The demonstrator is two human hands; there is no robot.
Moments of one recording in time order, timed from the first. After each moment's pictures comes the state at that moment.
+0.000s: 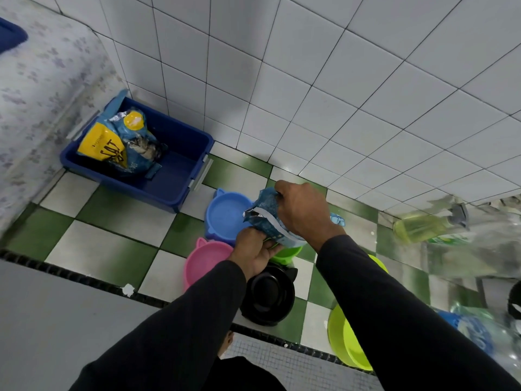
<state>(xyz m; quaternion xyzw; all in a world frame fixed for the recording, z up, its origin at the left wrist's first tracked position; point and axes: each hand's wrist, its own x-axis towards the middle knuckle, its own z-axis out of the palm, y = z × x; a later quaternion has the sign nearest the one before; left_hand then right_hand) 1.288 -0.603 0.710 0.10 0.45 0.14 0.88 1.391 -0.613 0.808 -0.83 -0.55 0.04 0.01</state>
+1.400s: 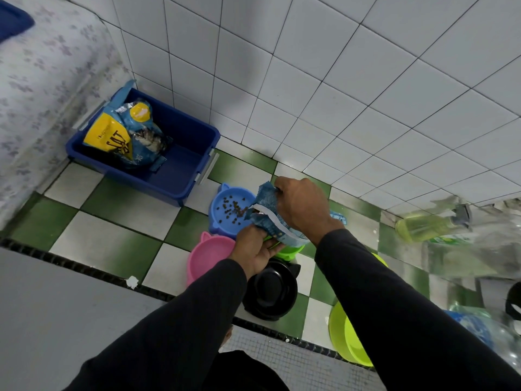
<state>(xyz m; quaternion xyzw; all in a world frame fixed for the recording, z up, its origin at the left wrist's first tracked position) 1.278 -0.603 0.701 0.09 0.45 0.13 0.88 1.381 -0.604 0.805 -0.82 -0.57 0.04 0.00</state>
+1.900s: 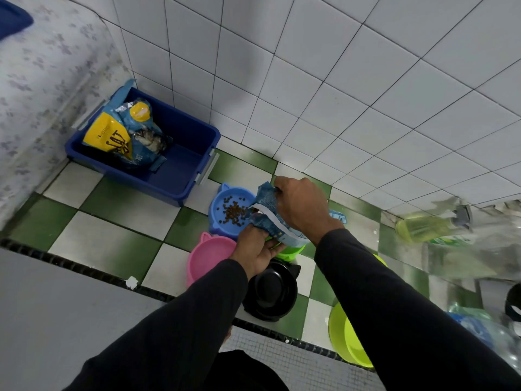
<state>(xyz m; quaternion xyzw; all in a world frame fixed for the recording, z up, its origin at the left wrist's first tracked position) 1.281 -0.603 0.698 0.09 0.45 0.14 0.88 1.382 -0.601 0.802 -0.82 -0.57 0.05 0.01</state>
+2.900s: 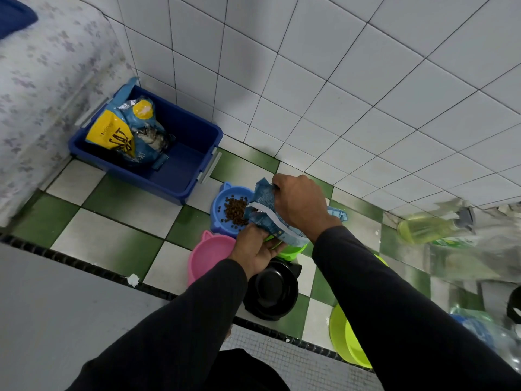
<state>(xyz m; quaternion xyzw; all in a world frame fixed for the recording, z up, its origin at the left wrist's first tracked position) 1.275 -0.601 0.703 0.06 0.45 0.14 0.88 1.379 -0.594 0.801 -0.81 -0.58 0.03 0.00</state>
